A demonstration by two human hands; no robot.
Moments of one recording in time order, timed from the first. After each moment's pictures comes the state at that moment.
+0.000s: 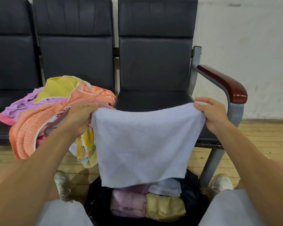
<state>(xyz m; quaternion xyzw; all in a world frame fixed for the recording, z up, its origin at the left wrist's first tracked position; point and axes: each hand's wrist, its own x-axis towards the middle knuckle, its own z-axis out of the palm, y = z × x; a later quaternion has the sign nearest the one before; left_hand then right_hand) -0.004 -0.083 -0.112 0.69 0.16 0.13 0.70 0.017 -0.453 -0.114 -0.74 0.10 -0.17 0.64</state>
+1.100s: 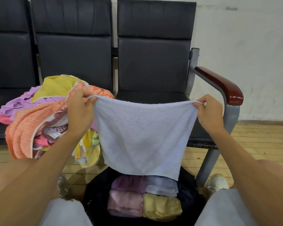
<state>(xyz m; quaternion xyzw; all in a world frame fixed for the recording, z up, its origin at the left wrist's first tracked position) -0.015 -0.097 -0.114 0.80 0.03 0.41 0.43 0.014 -0.454 -0.115 -0.88 0.02 -0.33 0.34</state>
